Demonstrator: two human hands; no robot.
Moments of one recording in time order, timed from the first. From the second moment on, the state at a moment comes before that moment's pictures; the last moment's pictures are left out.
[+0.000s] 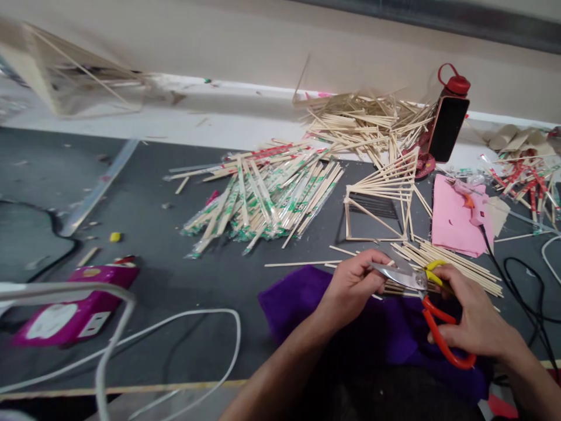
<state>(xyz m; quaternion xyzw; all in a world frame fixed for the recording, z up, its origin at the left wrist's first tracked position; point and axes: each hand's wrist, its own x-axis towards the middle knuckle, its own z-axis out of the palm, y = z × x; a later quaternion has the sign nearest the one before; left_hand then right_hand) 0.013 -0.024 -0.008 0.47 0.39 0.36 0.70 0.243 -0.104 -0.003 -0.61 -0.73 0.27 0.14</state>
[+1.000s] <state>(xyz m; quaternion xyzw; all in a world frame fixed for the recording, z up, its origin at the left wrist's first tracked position) 0.013 -0.028 -0.017 0.65 0.39 0.32 0.57 0.229 -0.099 -0.006 -0.60 -0.74 0.26 0.16</state>
